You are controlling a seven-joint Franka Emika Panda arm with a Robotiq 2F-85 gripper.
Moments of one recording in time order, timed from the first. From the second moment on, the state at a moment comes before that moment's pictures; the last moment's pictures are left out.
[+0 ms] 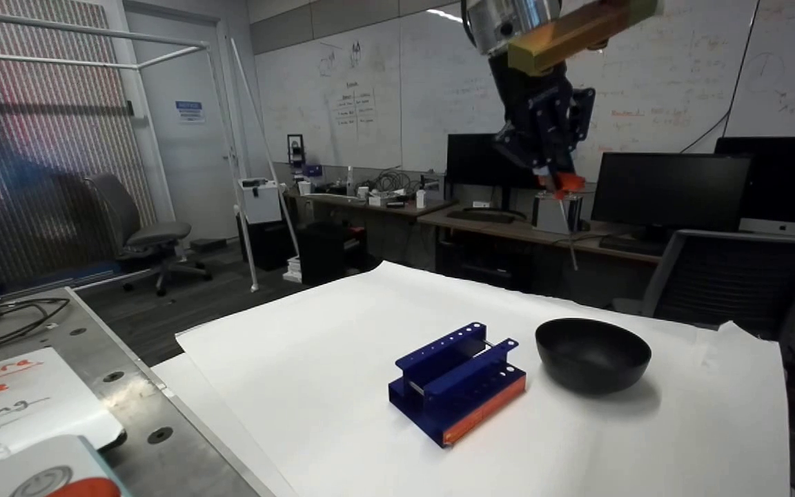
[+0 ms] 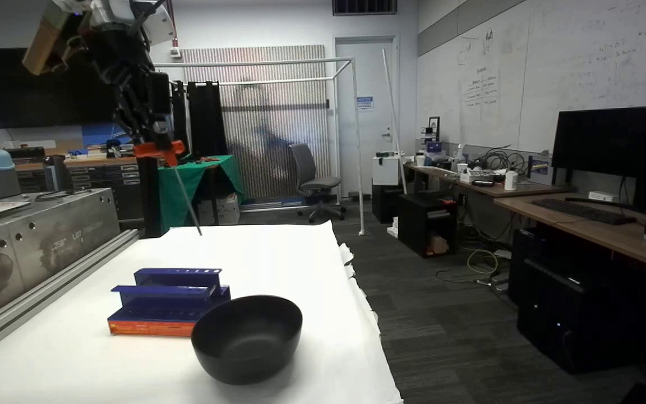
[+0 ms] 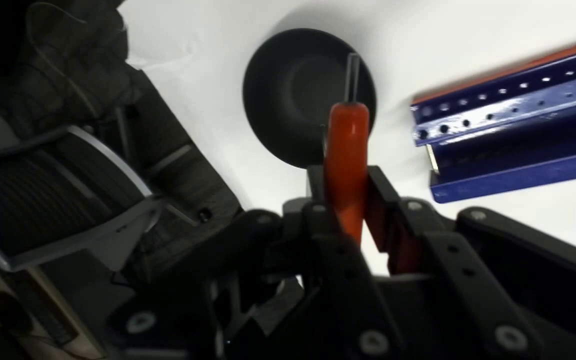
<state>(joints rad) 0.23 0.19 0.03 -1.50 -0.34 1.38 0.74</state>
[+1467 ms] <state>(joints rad) 0.14 0.49 -0.02 -1.62 -0.34 1.68 0.82</state>
